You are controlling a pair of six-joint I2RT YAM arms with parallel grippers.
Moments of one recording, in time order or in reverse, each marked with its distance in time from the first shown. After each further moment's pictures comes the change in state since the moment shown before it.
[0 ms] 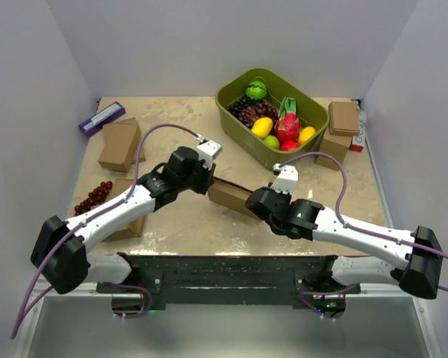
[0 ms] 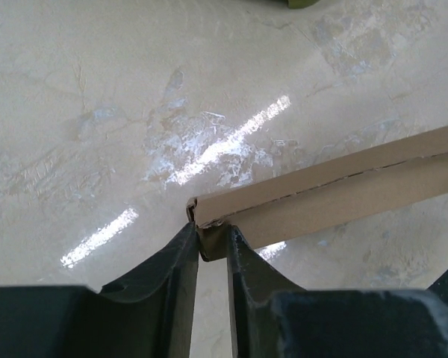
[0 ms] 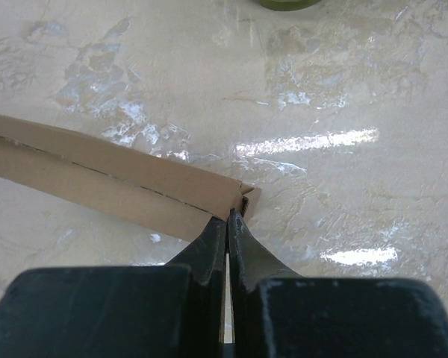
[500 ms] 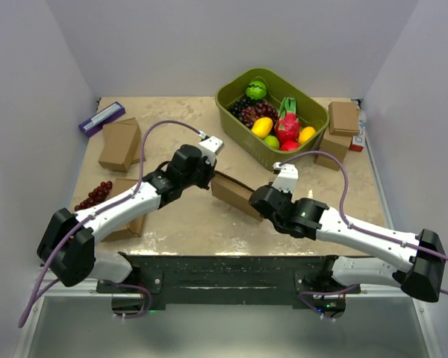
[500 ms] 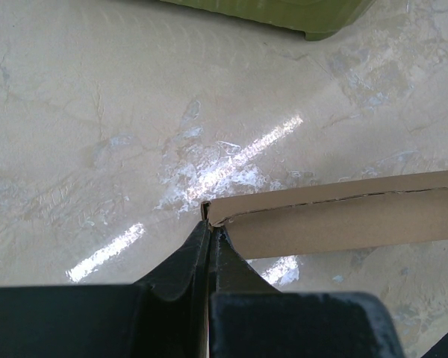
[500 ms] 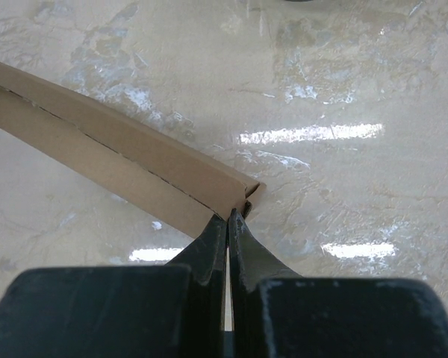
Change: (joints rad) left arm 0.002 0.061 0.000 0.096 -0.023 0.005; right arm -0.029 -0.029 0.002 0.008 -0.074 -0.064
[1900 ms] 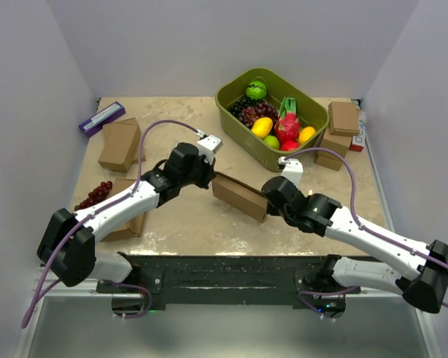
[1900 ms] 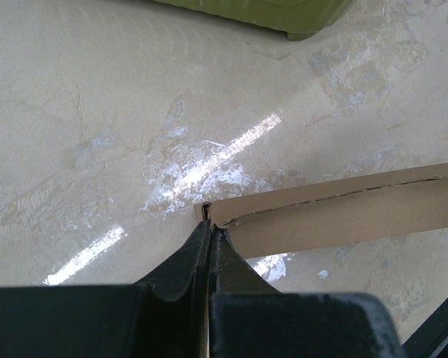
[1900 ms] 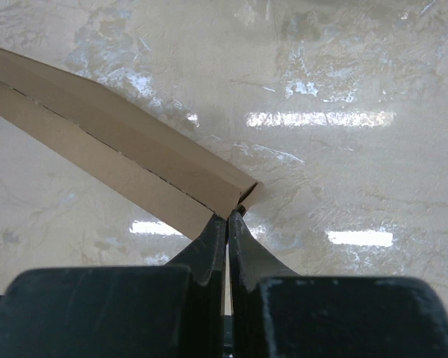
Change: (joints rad) left arm 0.036 0.000 0.000 0.005 0.079 -0.015; right arm -0.116 -0.071 0.002 0.002 -0.146 -0.143
